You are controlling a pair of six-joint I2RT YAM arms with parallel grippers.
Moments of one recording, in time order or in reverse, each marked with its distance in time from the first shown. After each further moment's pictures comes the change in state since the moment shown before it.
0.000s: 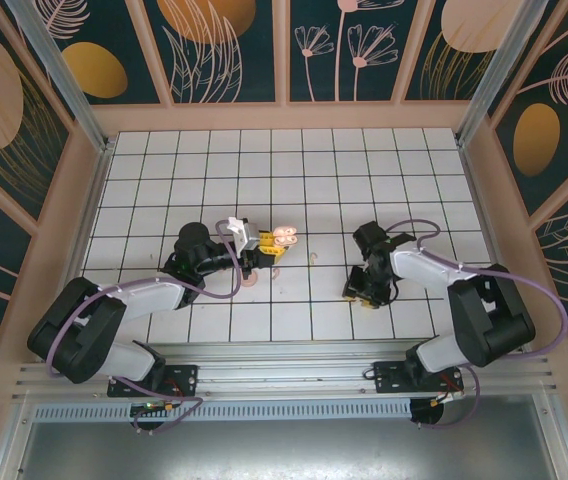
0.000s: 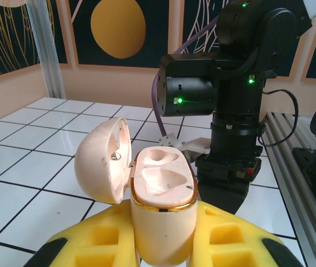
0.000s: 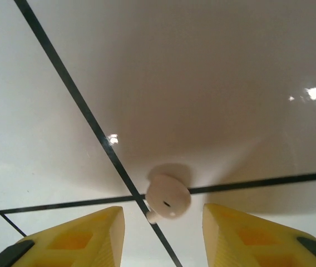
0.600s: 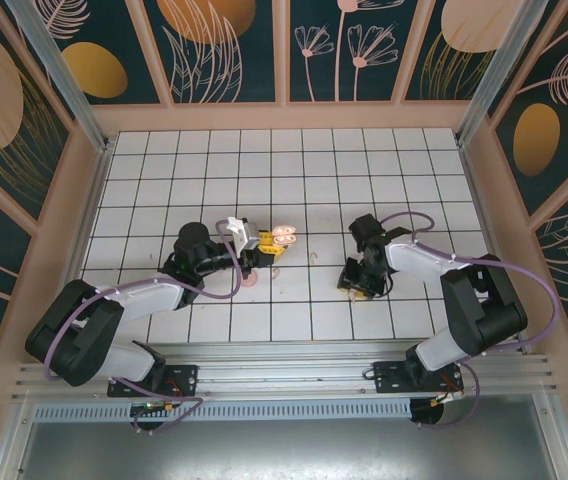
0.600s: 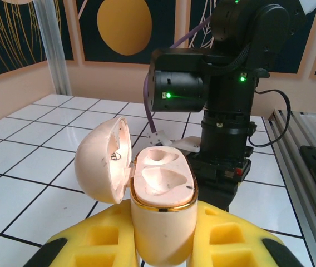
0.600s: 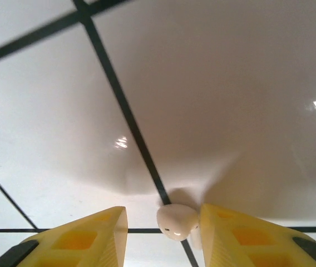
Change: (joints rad) left arm 0.000 -0.015 0.000 -0.031 -0.022 0.013; right arm 0.000 0.057 0.062 0.051 -0.004 -0.028
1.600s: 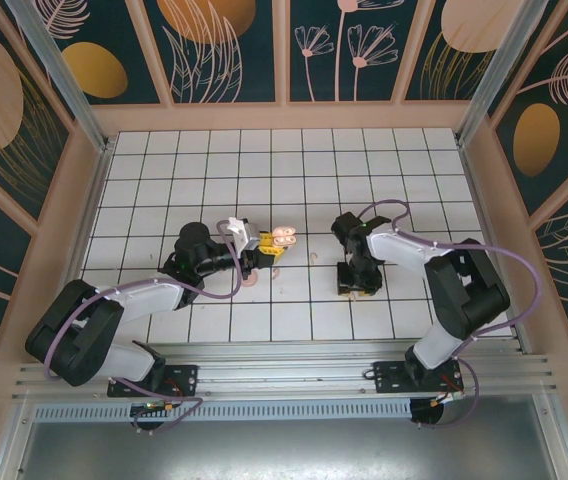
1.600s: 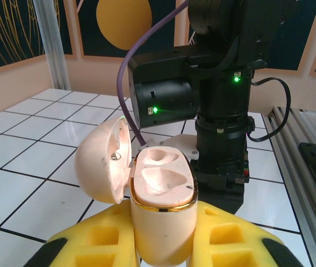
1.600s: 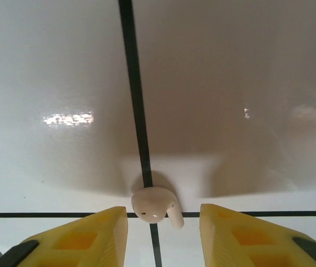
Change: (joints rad) left arm 0.000 0.000 0.000 -0.021 0.000 0.003; right arm 0.104 0.126 0.148 -0.209 0.149 -0.194
